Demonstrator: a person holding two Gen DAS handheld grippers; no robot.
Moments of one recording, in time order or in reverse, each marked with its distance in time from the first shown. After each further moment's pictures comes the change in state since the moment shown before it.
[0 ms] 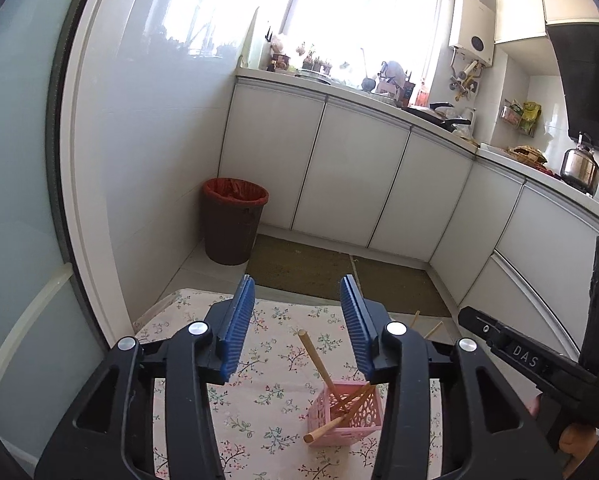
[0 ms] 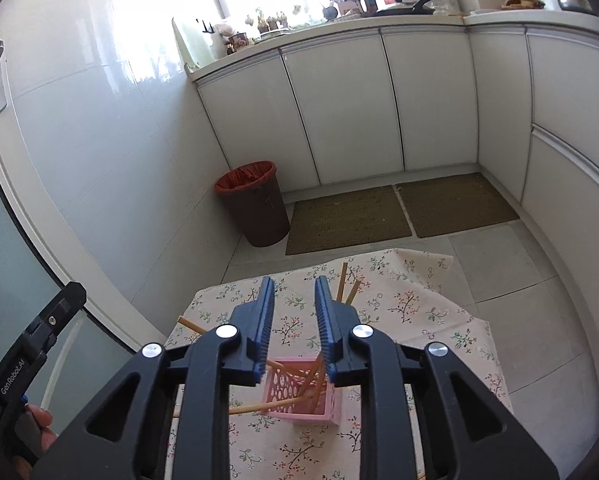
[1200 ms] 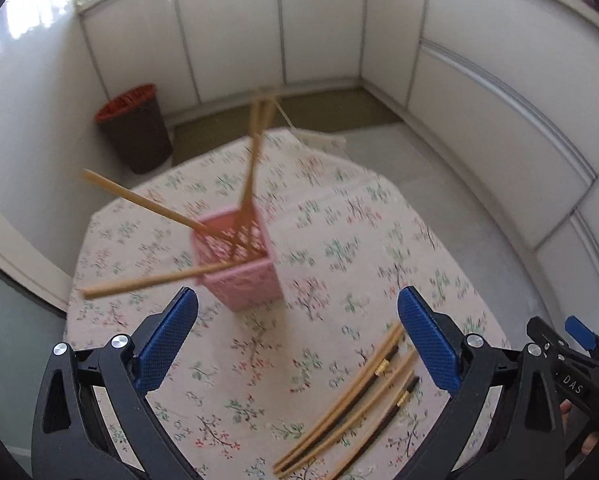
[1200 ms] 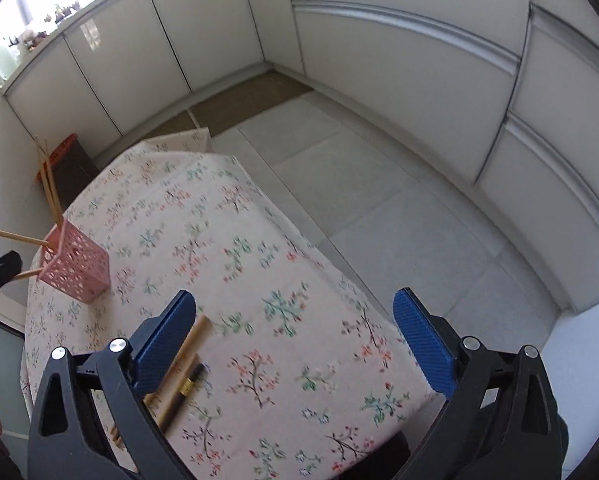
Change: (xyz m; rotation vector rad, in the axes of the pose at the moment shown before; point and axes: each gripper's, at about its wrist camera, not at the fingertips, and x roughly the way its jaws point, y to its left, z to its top) left arm 0.063 -0.140 -0.139 0.485 0.593 -0.127; right arm -0.111 -0.195 -0.196 0.422 0.254 -0.523
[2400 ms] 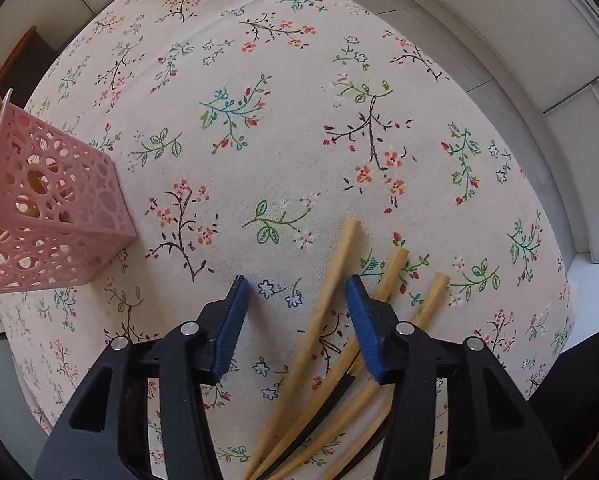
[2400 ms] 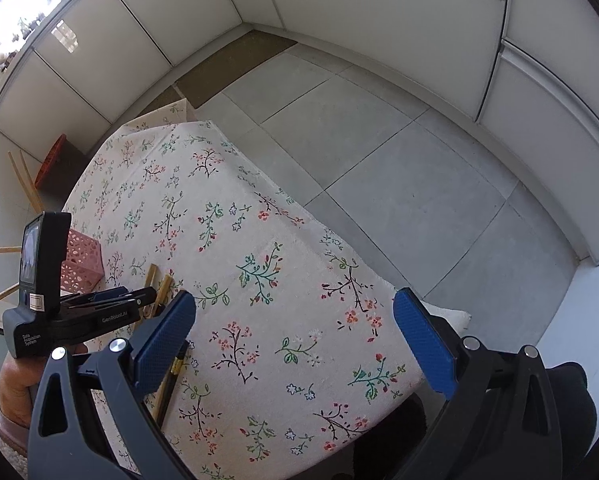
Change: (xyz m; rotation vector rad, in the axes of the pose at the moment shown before) left arm 0.168 -0.049 -0.037 0.197 0.459 -0.086; right arm 0.021 -0.032 -0.004 0.105 0.142 0.062
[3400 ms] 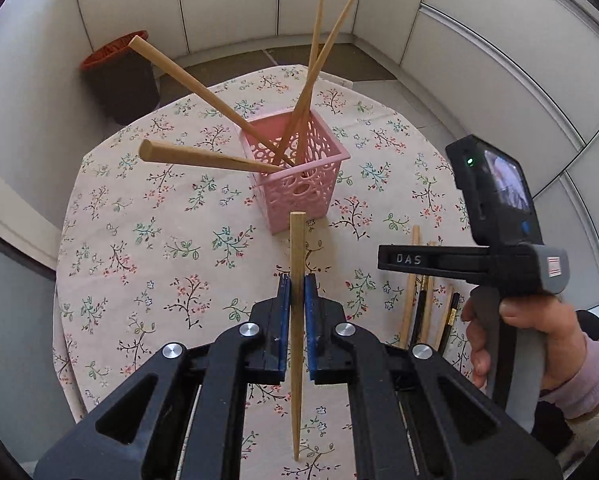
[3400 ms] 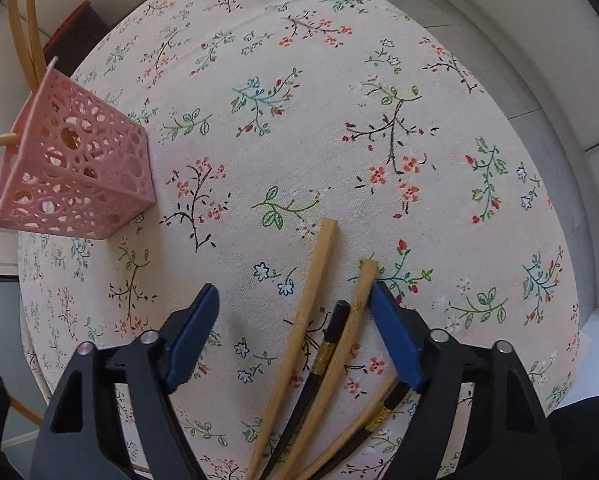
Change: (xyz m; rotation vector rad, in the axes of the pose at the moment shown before) left arm -0.136 0.114 -0.123 -0.207 -0.383 -0.020; right arm 0.137 0.212 -0.027 -0.271 0.297 -0.077
